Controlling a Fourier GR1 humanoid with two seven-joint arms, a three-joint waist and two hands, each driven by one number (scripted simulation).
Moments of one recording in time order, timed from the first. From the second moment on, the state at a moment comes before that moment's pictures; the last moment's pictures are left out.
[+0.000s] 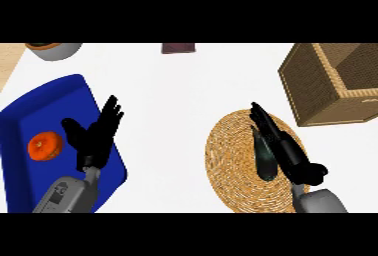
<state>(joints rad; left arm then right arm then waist) -0.21 0.28 -0.29 -1.33 0.42 0.35 0.05 -0.12 -0.21 0.25 -1.43 -0.10 0.09 -0.22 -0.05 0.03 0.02</state>
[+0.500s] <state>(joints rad) -0.14 0.34 -0.35 -1.33 0.39 0.27 0.11 -0.35 -0.16 0.18 -1.32 -0.37 0.31 -0.10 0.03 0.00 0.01</state>
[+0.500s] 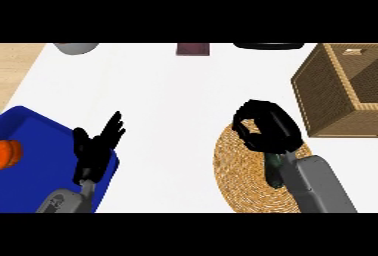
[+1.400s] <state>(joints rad) -0.03 0.41 -0.34 -1.41 0.39 0.24 0.15 -0.71 -0.59 0.26 -1.40 0.00 0.37 0.37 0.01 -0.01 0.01</state>
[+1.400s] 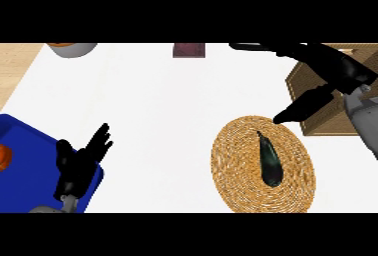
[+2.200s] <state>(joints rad) -0.01 0.42 -0.32 -1.44 0.37 0.25 0.18 -0.95 -0.86 0.27 -1.20 -0.18 1.00 0.46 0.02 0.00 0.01</state>
